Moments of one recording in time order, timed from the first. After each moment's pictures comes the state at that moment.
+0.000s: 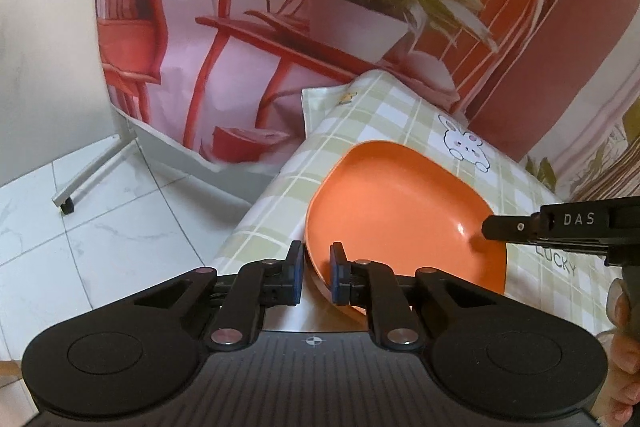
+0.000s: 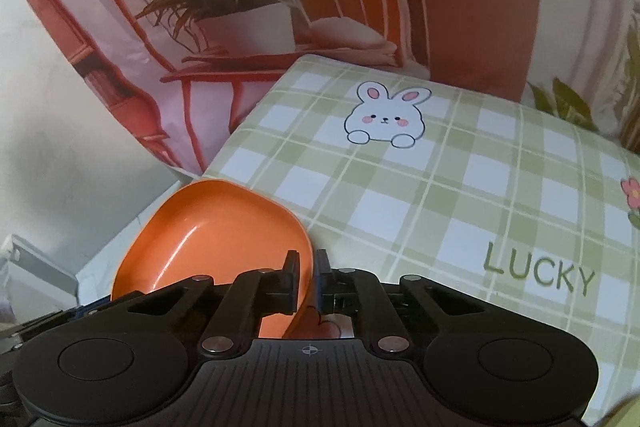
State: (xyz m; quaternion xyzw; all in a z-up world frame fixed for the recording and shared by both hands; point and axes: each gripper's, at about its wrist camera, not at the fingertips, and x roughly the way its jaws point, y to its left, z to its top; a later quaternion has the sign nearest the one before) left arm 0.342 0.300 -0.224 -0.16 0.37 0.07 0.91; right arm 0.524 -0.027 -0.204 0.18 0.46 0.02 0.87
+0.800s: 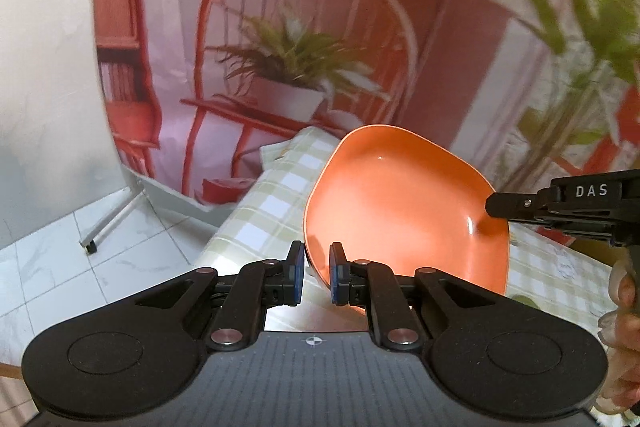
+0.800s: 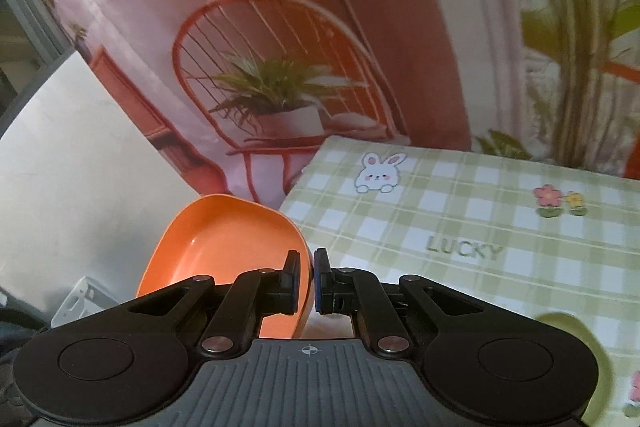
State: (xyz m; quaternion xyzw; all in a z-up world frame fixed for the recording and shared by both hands) left arm 0.219 0.204 -0.082 -0.10 0.33 0.05 0.94; right arm 0.364 -0.085 -0.058 0.24 0.36 0.05 0.90
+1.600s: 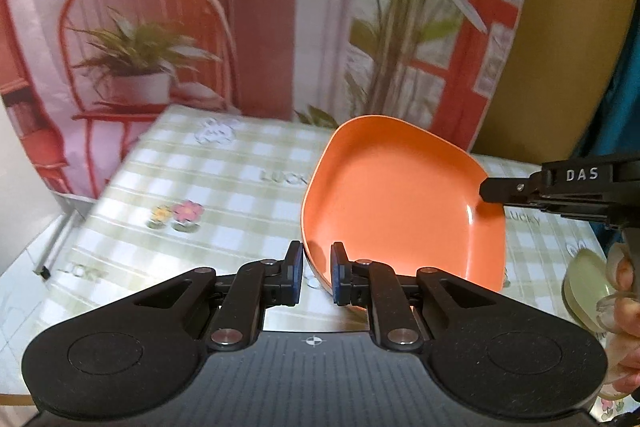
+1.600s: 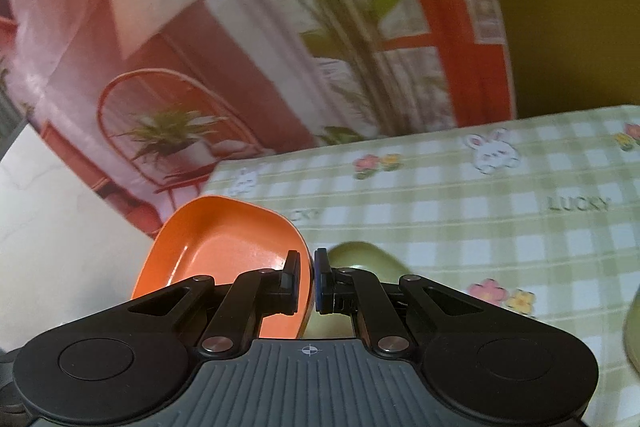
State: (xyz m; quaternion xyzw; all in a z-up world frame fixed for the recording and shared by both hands) left arm 0.186 0.028 -0.108 0.00 0.36 -0.06 0.93; right arm 0.194 -0.232 -0.100 0.31 0.33 -0.07 0.89
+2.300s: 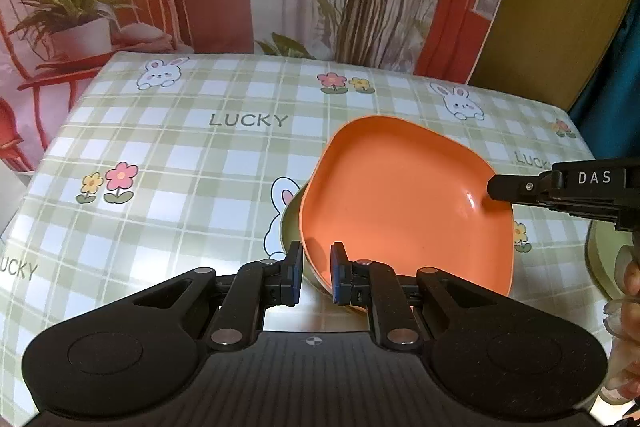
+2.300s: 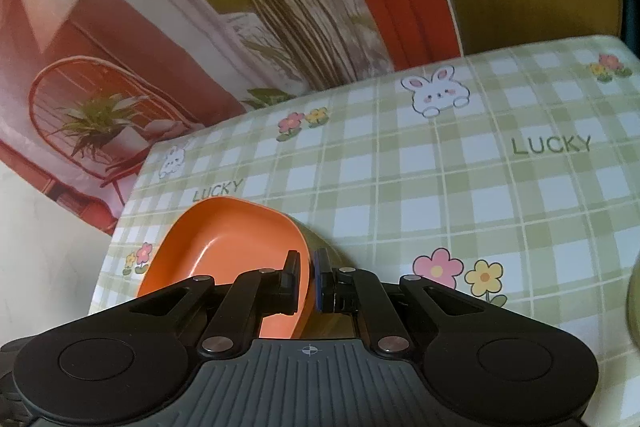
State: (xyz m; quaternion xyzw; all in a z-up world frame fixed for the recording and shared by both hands) left arm 0.252 0.005 -0.174 0.02 0.43 -0.10 0.90; right arm 0.217 -0.268 -0.182 0.34 0.38 -0.11 0.85
